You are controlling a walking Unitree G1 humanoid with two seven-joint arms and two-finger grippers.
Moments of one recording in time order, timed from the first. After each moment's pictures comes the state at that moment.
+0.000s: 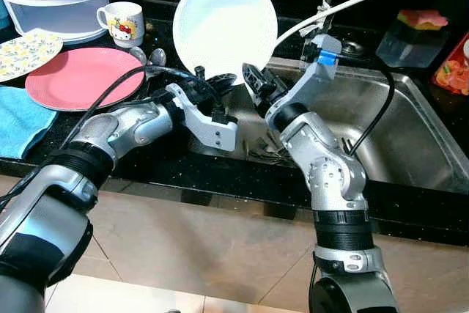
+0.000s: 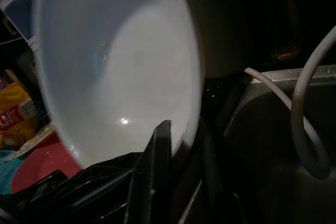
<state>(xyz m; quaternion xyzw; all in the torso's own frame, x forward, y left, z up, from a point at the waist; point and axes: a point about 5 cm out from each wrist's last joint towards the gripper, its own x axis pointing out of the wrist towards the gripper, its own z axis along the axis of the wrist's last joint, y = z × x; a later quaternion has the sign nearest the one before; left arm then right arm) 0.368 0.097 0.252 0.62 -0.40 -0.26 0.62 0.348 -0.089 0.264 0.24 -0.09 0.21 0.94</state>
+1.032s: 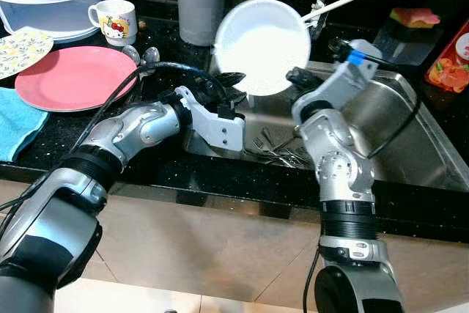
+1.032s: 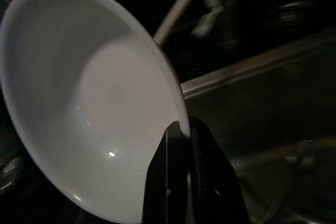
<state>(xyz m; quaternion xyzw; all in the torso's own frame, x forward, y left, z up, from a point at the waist) 0.362 0.083 0.251 0.54 -0.37 -0.34 0.68 0.367 -0.148 0.251 0.26 -0.10 -0.04 0.96</state>
